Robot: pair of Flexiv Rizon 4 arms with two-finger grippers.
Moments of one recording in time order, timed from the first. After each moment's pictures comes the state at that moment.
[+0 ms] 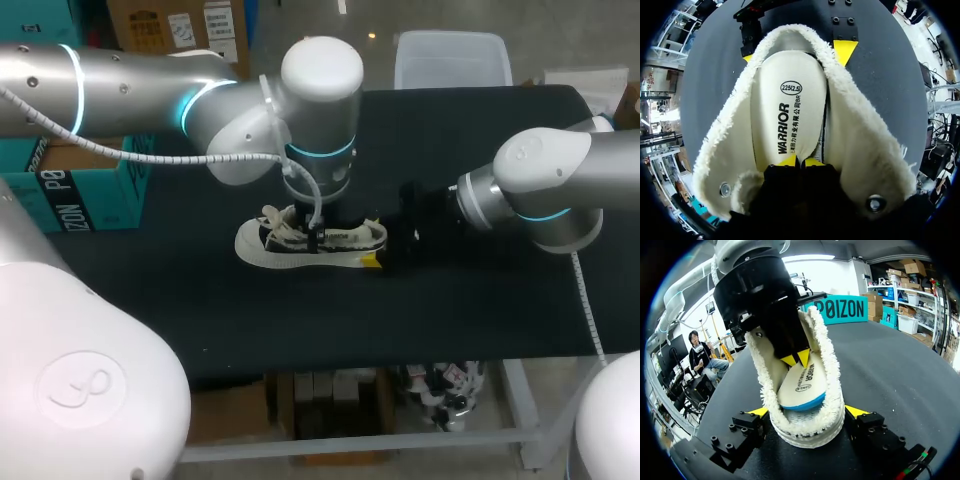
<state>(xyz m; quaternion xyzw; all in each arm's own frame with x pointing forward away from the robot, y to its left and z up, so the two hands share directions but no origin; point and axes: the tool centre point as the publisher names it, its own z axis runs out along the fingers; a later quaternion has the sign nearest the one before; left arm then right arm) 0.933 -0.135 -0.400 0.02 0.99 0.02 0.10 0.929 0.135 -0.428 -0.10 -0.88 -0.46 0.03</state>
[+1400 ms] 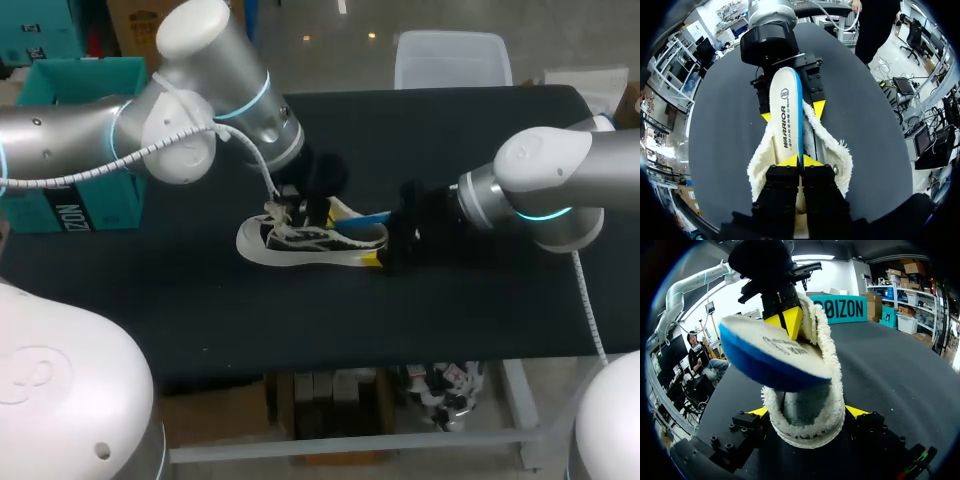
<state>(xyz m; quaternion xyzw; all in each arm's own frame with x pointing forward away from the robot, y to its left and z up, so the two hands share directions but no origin) 0.929 -0.168 -0.343 0.11 0.97 -0.20 0.07 0.930 0.133 -0.428 -0.10 -0.88 -0.46 0.03</state>
